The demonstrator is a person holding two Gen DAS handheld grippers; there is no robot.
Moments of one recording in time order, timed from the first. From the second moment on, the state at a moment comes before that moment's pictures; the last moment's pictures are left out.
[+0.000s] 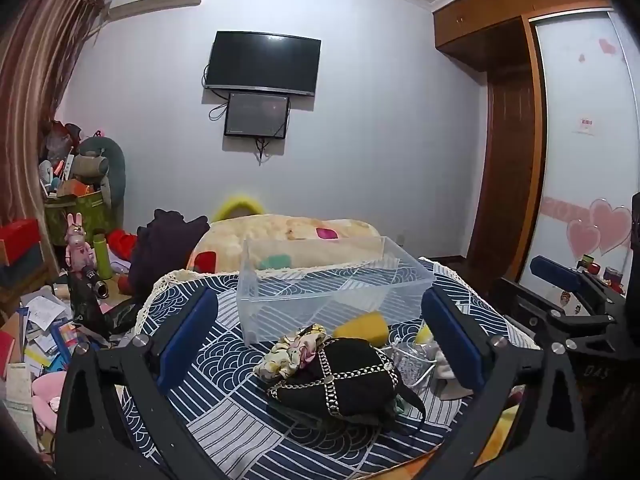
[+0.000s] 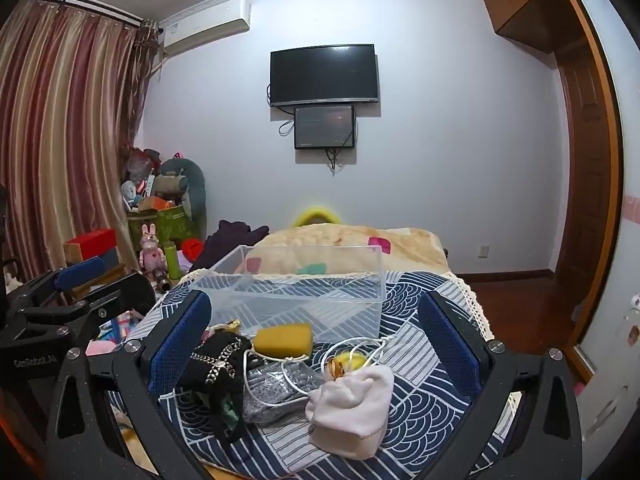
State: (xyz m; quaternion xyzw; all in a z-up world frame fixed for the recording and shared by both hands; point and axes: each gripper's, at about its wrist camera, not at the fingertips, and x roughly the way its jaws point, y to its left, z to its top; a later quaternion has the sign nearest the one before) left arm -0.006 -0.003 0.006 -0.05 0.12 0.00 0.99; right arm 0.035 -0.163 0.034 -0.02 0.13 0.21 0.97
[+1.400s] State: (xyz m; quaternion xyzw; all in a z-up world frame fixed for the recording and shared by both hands) left arm -0.011 -0.006 0.007 -0.05 0.11 0.00 0.99; right arm 0.030 -0.162 0.038 -0.01 0.12 0.21 0.97
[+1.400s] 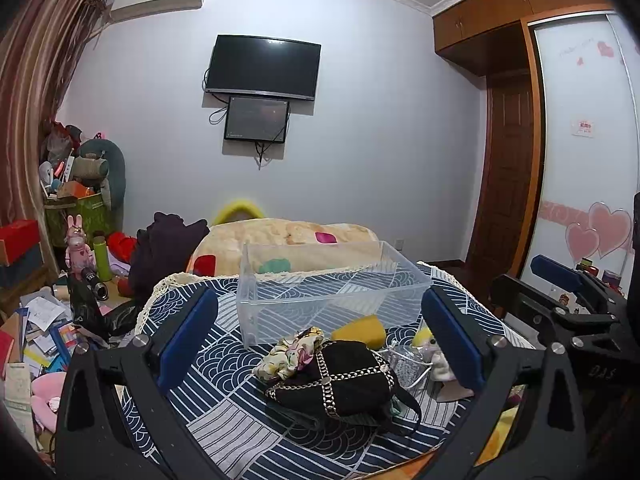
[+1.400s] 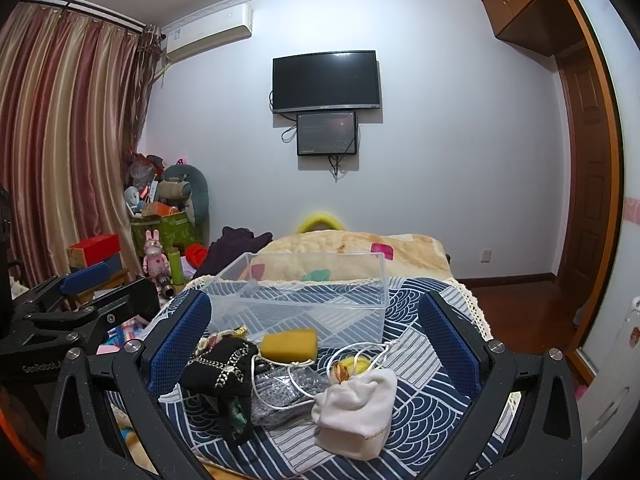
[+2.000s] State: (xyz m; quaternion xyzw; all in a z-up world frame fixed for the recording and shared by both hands) left arm -0.011 -0.005 0.007 -0.05 0.11 -0.01 0.99; right arm 0.027 -0.162 0.039 -0.02 0.12 0.21 0.97
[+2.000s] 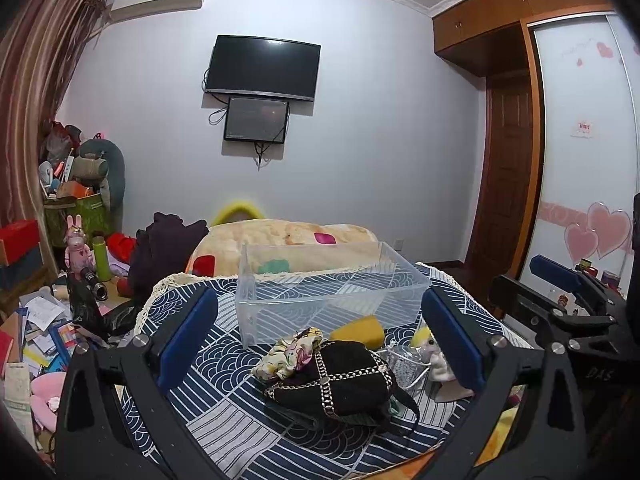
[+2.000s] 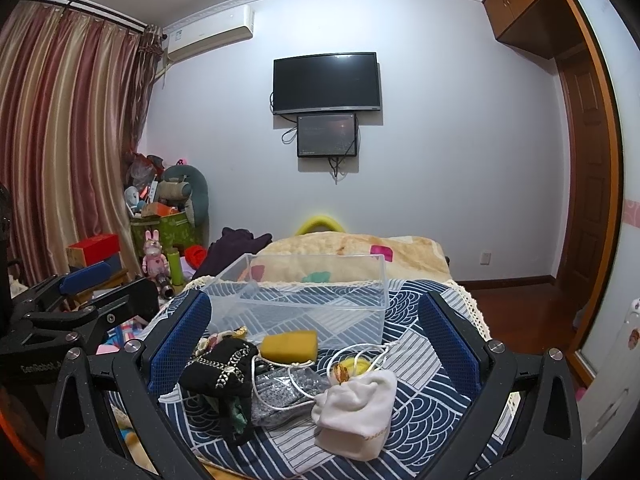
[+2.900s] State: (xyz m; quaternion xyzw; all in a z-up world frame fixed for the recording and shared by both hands) left arm 0.028 -0.007 -0.030 -0.08 0.21 -0.06 0.97; right arm 0.070 -0.188 0.002 0.00 0.23 0.20 0.95
